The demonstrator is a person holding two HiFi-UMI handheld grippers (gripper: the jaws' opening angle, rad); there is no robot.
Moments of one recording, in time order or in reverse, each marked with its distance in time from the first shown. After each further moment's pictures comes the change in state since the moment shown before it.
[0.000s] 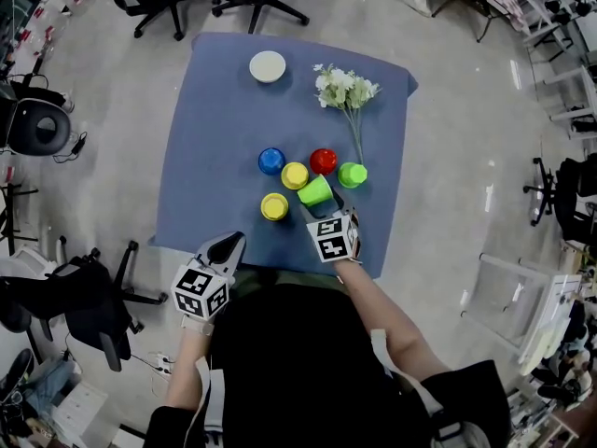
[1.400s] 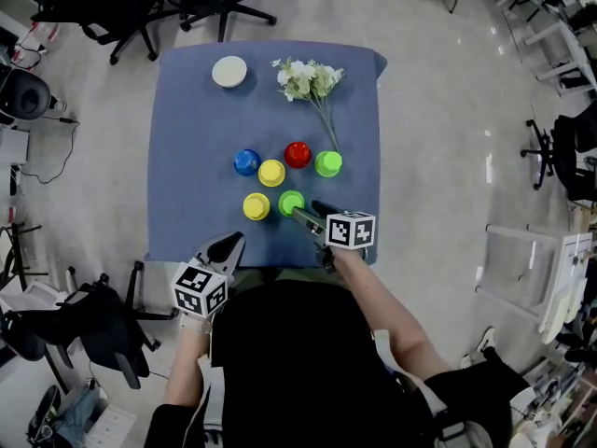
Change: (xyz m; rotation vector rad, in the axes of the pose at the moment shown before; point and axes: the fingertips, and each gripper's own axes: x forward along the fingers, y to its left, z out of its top) left arm 0.029 -0.038 -0.001 0.099 0.092 -0.100; right arm -0.037 -0.001 -0.038 0.760 -0.082 0.403
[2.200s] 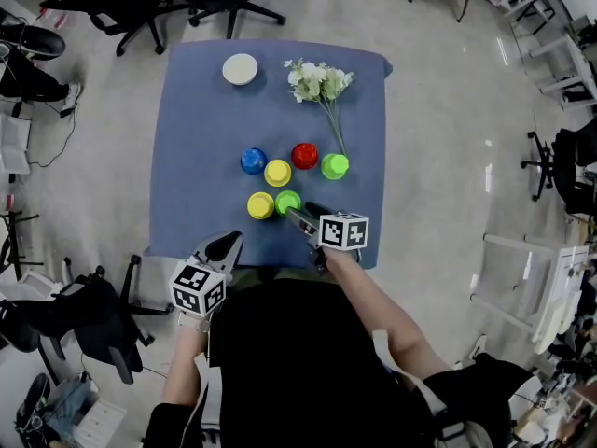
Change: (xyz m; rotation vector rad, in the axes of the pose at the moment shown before) left arm -0.011 0.014 -0.001 -0.023 -0.019 0.031; right arm 0.023 0.023 -0.003 0.001 0.025 0.014
